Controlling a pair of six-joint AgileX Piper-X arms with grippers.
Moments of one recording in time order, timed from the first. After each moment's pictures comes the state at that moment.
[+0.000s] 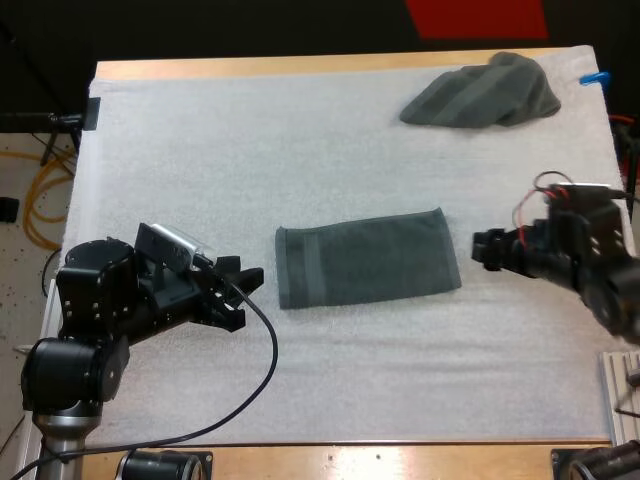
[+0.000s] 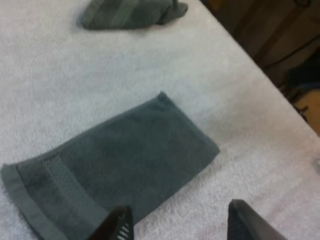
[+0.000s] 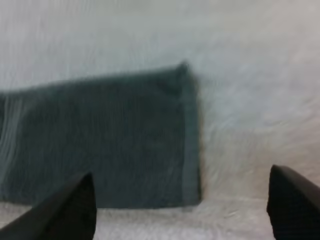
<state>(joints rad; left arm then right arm) -0.09 0.75 -0.88 0.92 0.69 -1.77 0.30 1.11 -0.85 0.74 -0.13 -1.56</state>
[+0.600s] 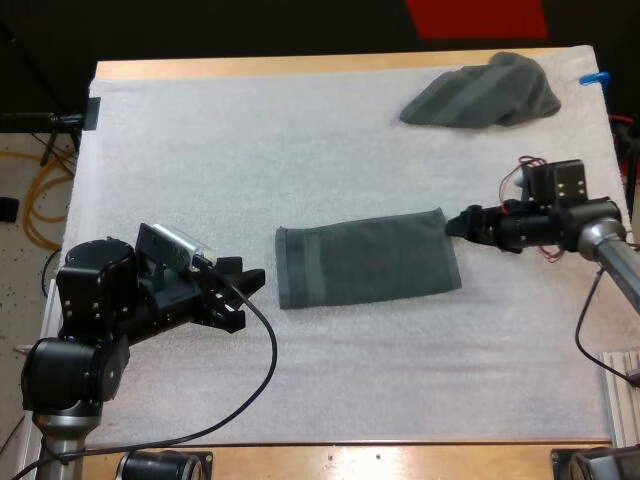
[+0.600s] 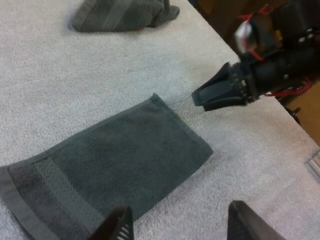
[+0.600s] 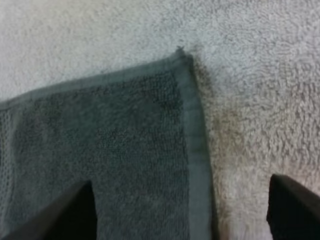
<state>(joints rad) -0.09 0.75 -0.88 0.92 0.71 -1.77 0.14 1.65 -0.93 0.50 -0.55 -1.55</state>
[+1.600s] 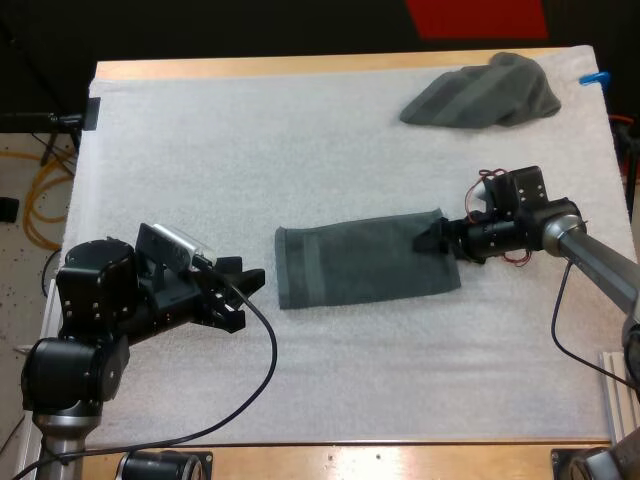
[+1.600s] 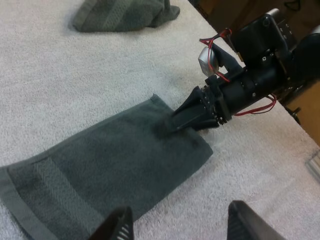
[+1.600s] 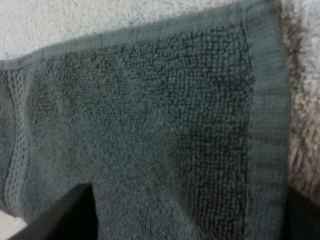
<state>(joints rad) -0.09 0.75 -0.88 0.92 0.71 -1.77 0.24 1.80 -0.96 0.45 -0.68 -1.53</state>
